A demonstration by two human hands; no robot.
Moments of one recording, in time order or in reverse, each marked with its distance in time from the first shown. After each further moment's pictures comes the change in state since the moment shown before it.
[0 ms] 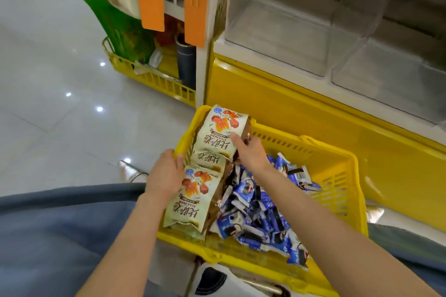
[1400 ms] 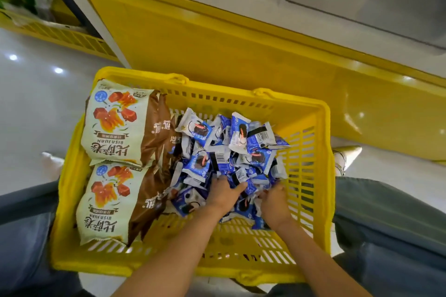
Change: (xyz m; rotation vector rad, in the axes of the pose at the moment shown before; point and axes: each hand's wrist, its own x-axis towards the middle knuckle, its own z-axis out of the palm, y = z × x) left_hand -0.046 0.075 0.252 -0.054 -0.747 -0.270; right_hand -0.021 0.222 -0.107 -0.768 -0.104 0.588
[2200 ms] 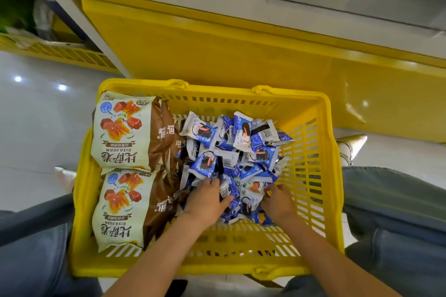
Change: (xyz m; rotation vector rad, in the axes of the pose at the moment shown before) left_hand -0.032 -0.029 -0.055 0.686 0.091 0.295; right_hand 0.012 0.009 0.016 0.071 0.025 -0.029
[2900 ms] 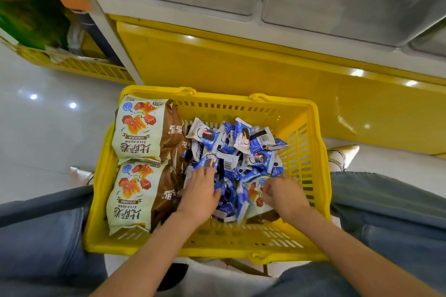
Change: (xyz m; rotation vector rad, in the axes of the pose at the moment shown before) left_hand -0.029 0.001 -0.018 -0.064 0.340 0.083; right_hand -0.056 -0.016 -0.059 -0.379 0.228 -0.406
